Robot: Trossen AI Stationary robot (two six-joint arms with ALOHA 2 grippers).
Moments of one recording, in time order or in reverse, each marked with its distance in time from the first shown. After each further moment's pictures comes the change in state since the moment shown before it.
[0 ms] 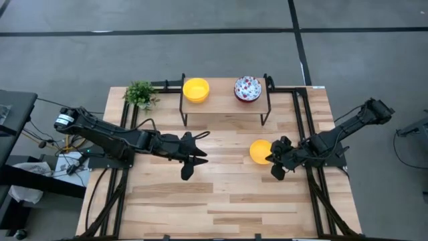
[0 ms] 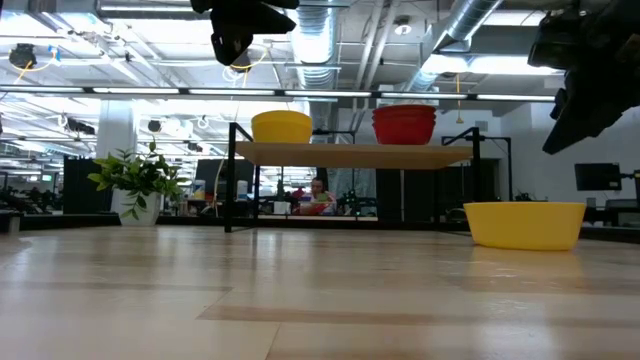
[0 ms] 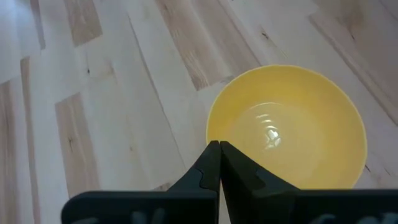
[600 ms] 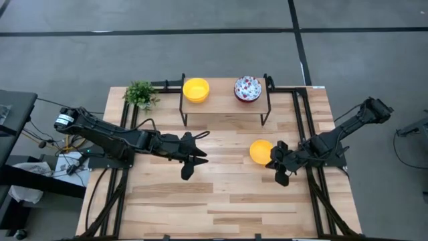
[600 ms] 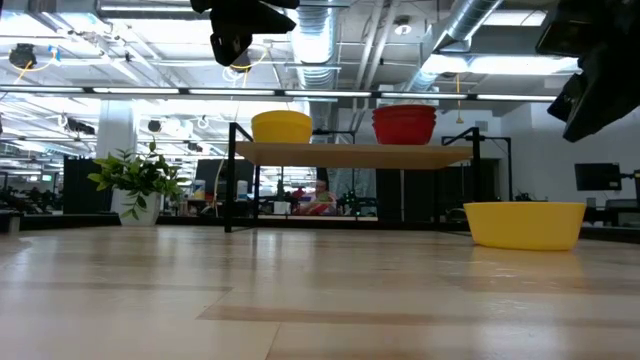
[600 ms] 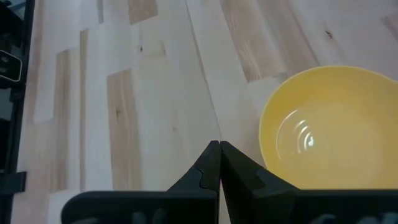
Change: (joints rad) left arm 0.000 0.000 0.000 0.001 0.000 -0.025; right arm 0.038 0.000 0.000 0.075 -0.116 -0.108
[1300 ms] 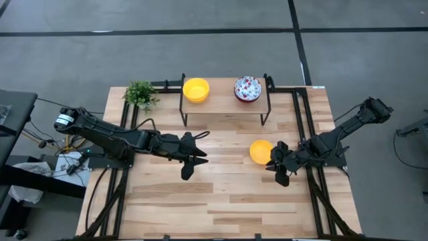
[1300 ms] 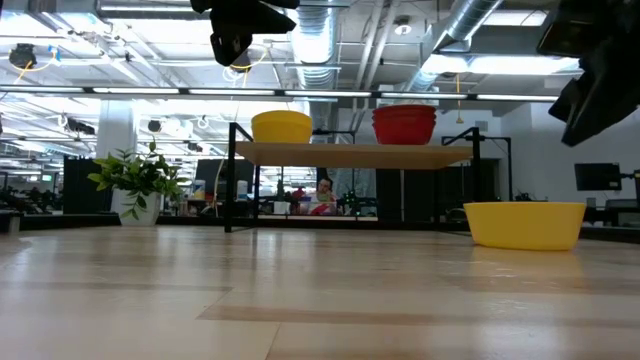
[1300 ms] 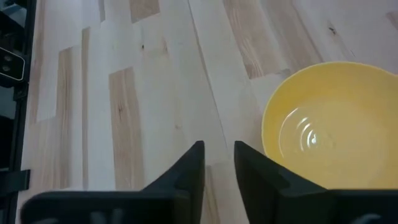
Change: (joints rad) left arm 0.000 0.000 0.000 0.000 0.000 0.003; right arm 0.001 0.000 0.000 -0.001 -0.011 0.011
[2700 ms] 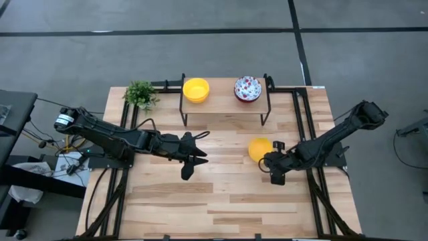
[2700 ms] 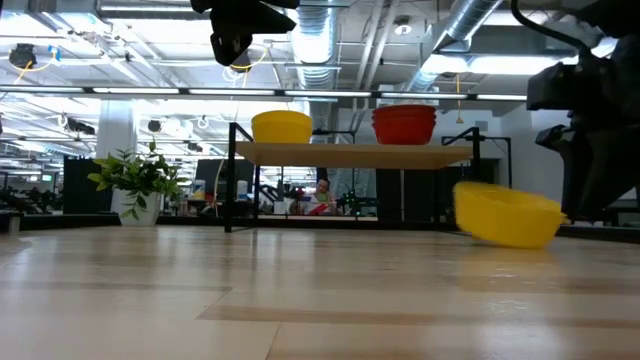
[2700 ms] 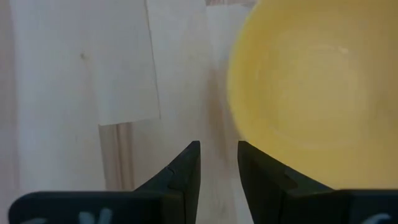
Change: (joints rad) left arm 0.000 0.000 0.000 0.000 0.001 0.000; right arm -0.049 0.276 0.001 -0.060 0.025 -0.186
